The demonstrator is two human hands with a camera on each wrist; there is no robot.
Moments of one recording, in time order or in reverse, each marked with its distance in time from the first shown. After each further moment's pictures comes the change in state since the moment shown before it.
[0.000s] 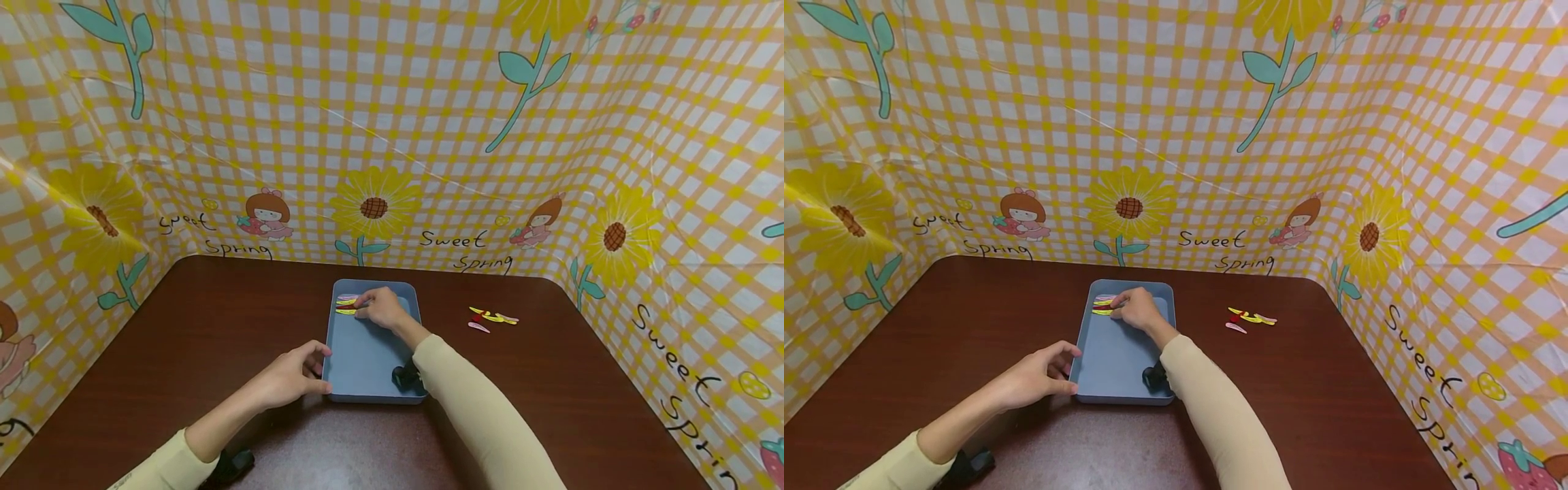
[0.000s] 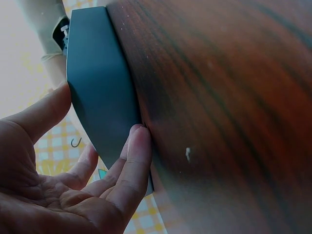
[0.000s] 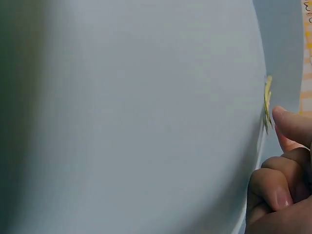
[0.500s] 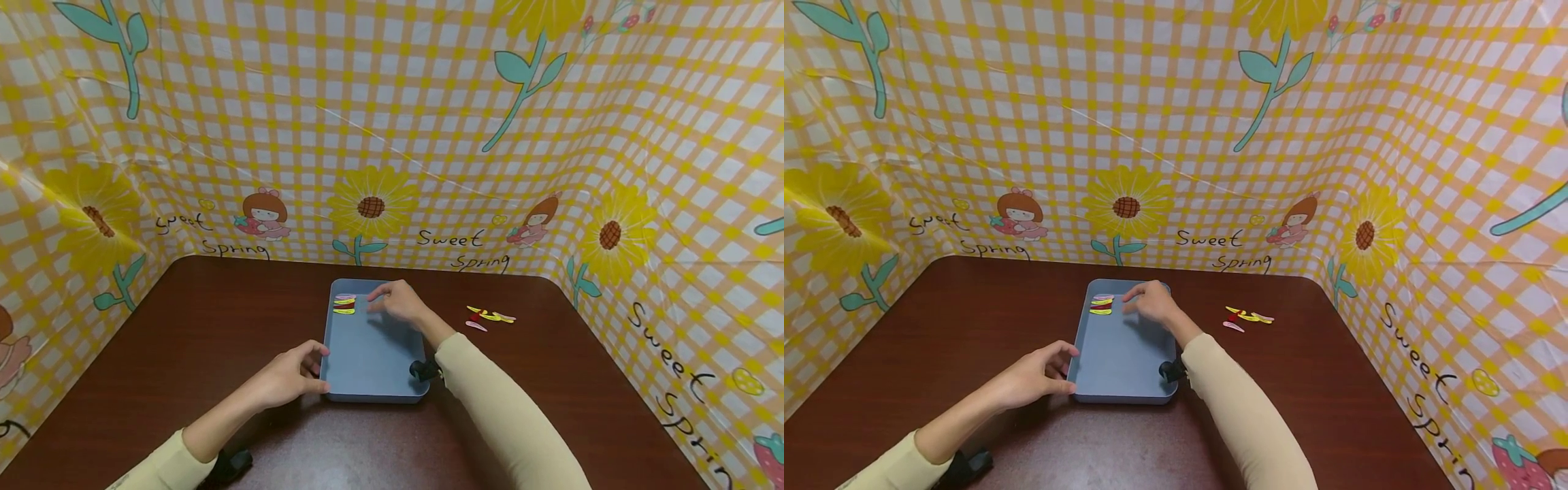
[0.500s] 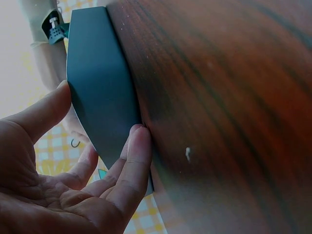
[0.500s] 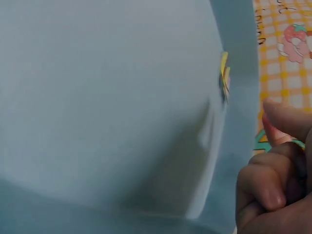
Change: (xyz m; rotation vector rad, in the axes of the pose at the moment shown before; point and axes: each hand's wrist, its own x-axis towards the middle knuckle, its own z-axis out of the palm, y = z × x) left_hand -0.004 0.004 0.000 0.007 0.000 -0.002; right_hand -0.019 -0.003 -0.045 0.034 -0.076 0.006
